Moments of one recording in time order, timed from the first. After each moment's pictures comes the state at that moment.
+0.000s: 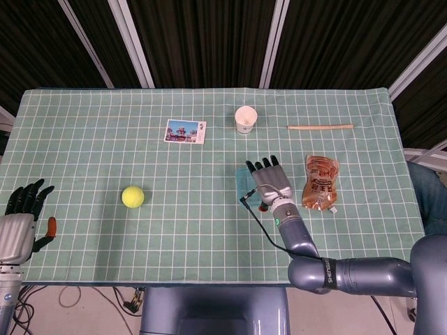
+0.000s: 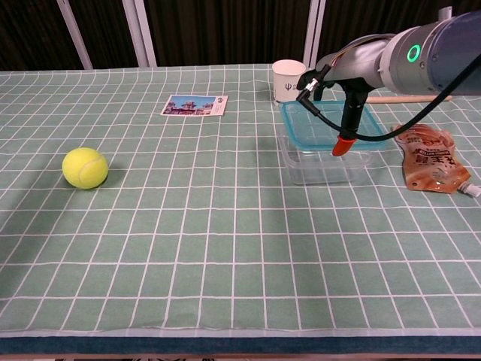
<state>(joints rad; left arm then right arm) -0.13 -1.17 -0.08 -1.69 1.44 1.46 0.10 1.17 -1.39 0.21 -1.80 -0.19 1.11 -0.93</state>
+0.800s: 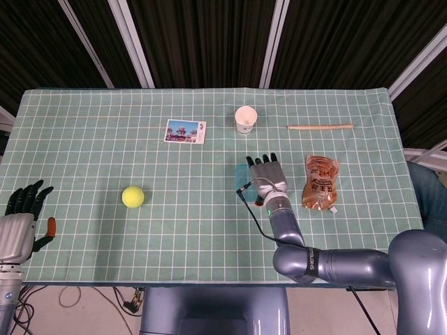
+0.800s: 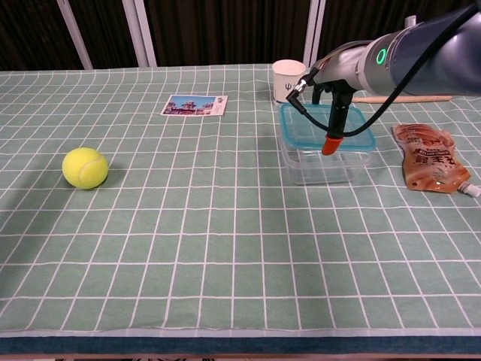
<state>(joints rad) -0.13 -1.17 -0.08 -1.70 1.41 1.44 0.12 1.24 -1.47 0.25 -1.67 -0.03 1.12 -0.96</state>
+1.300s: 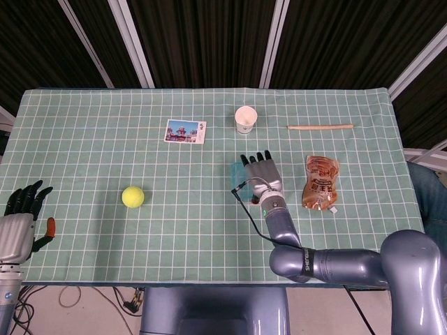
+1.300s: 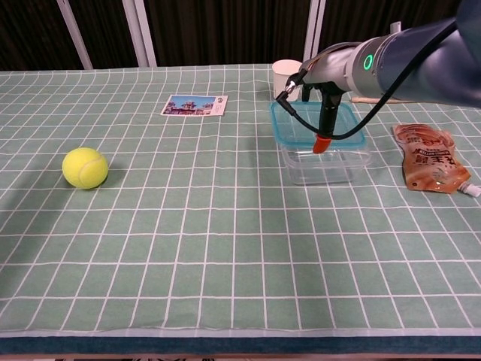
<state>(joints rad) -0.13 -1.17 -0.08 -1.70 1.40 1.44 0.12 1.23 -1.51 0.23 -1.63 -0.13 1.10 -0.96</state>
